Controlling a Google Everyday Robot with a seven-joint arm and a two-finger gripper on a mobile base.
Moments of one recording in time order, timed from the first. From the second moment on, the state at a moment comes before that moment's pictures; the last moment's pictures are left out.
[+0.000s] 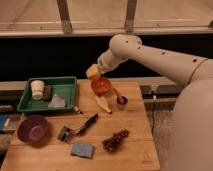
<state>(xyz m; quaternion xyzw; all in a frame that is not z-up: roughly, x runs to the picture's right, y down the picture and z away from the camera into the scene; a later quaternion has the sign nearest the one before) -0.044 -0.085 0.755 -0.28 -0.12 0.55 0.78</state>
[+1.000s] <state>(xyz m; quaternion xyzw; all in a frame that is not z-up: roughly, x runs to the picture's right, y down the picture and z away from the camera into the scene) -0.023 -0.091 0.838 -0.27 -0.10 0.60 0.75</state>
